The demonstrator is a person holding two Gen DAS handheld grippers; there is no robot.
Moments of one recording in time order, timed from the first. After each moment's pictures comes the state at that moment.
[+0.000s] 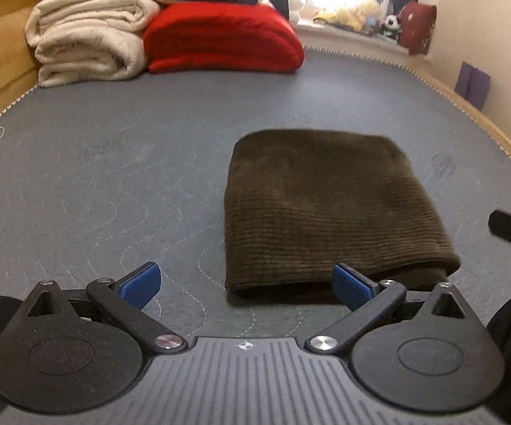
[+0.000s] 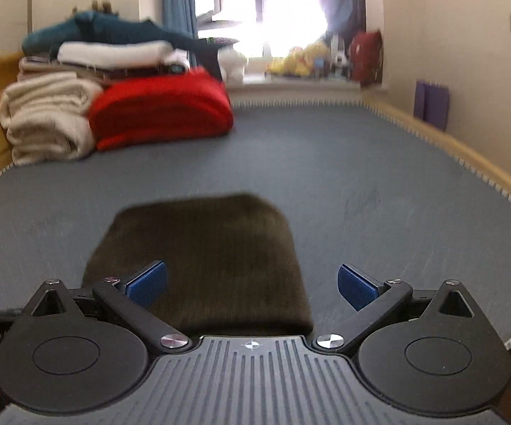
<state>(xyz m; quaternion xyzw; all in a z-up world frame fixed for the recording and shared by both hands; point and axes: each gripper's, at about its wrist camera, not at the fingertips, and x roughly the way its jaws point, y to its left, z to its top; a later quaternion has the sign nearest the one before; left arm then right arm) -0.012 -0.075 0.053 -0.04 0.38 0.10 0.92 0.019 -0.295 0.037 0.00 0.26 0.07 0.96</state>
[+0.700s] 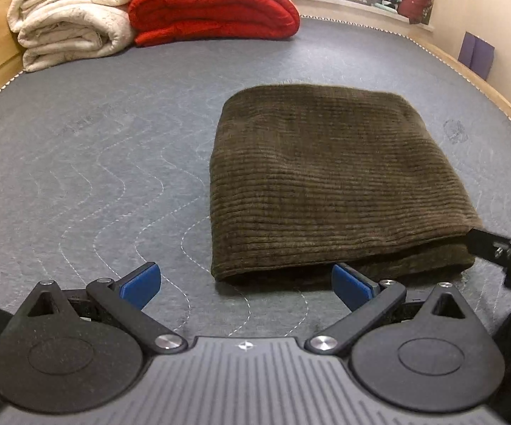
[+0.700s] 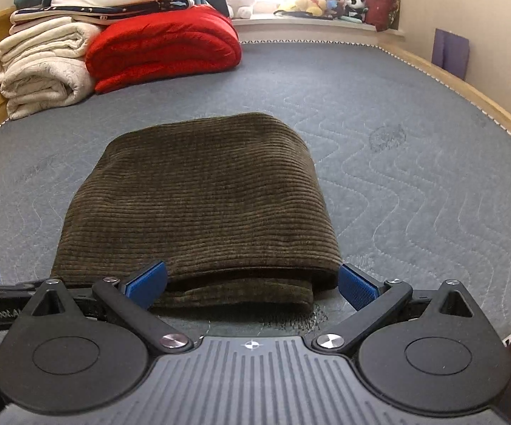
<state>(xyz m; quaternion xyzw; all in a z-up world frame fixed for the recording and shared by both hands) 0.025 -0.078 -0.001 -0.03 0.42 0.09 0.90 0.048 -0.269 -0.022 -0.01 0.35 0.08 0.93</state>
